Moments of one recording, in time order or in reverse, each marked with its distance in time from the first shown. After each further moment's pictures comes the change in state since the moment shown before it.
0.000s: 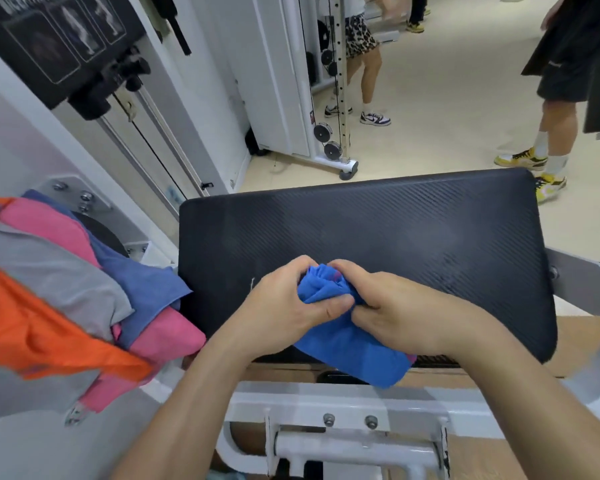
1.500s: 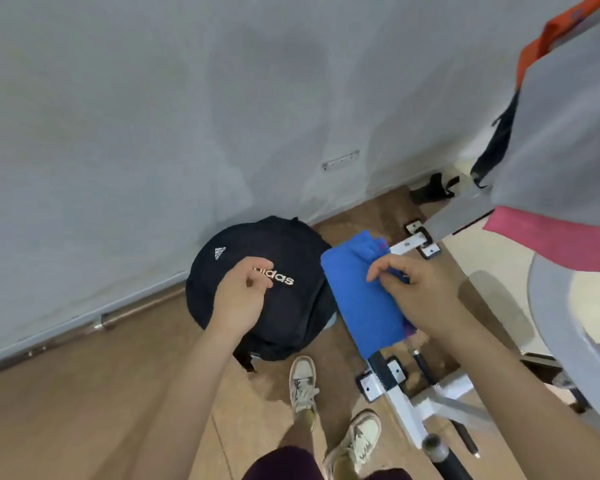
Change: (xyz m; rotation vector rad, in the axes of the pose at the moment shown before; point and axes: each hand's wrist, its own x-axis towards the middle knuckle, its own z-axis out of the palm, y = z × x) left_hand -0.506 -0.433 -0.069 -0.435 1.106 -0.981; right_hand 0.151 -0.273 0.487 0.011 -0.434 -0.174
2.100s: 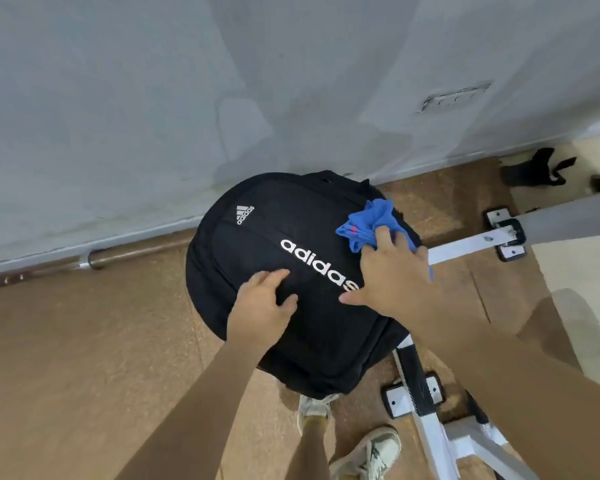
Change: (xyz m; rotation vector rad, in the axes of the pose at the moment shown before) left_hand 0.137 -0.224 0.080 0.413 -0.075 -0.159; right_hand 0.219 0.103 0.219 -1.179 -0.426 -0.008
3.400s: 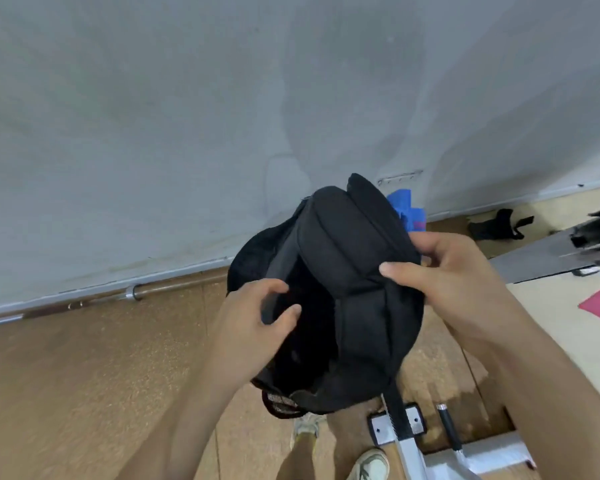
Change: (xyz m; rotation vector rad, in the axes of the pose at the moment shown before) left_hand -0.183 0.143 -0.153 -0.171 0.201 0.235; right_hand -0.229 0.101 -0.161 1.541 0.233 -0.291
